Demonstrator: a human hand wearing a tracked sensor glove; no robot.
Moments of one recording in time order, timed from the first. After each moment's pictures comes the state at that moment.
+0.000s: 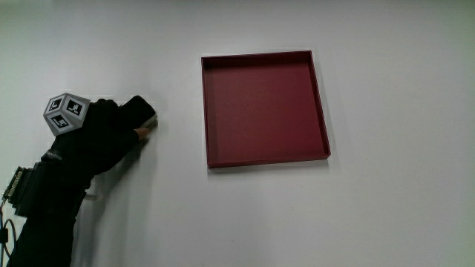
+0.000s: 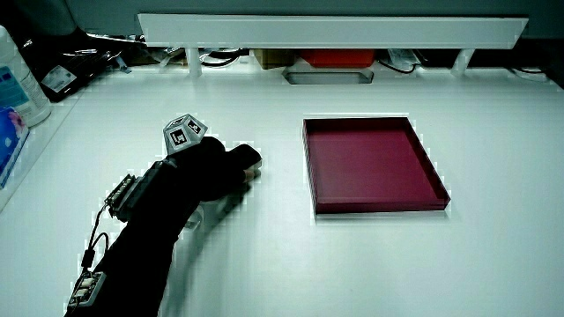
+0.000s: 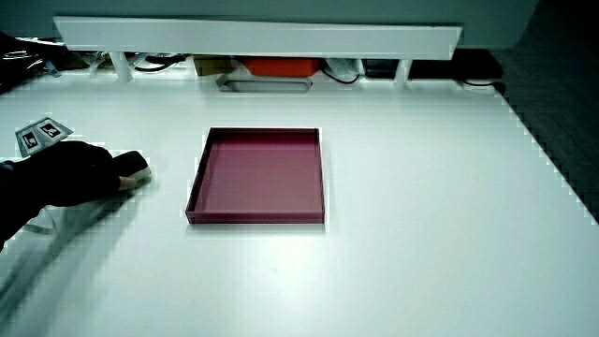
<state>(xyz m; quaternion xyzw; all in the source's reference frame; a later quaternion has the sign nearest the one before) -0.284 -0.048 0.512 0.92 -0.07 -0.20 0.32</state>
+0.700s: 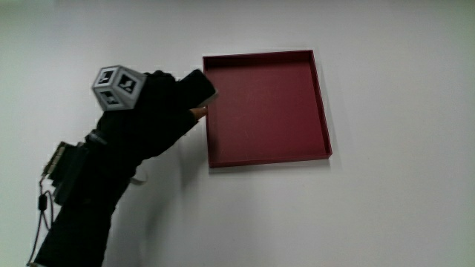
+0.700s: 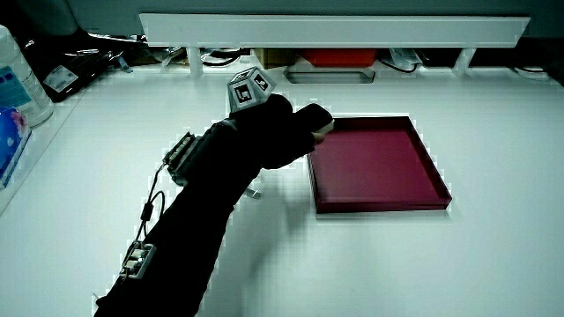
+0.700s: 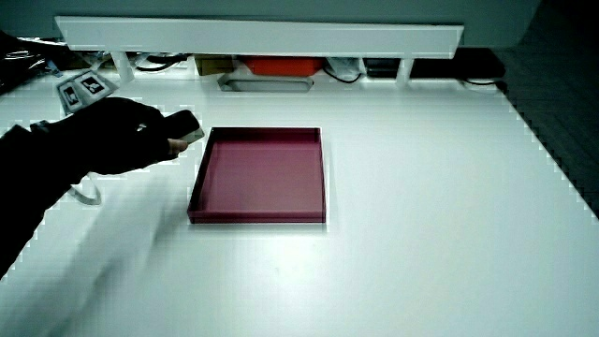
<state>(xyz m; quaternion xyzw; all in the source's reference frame) -0.178 -0.076 0.447 0.91 0.03 -0.30 0.27</state>
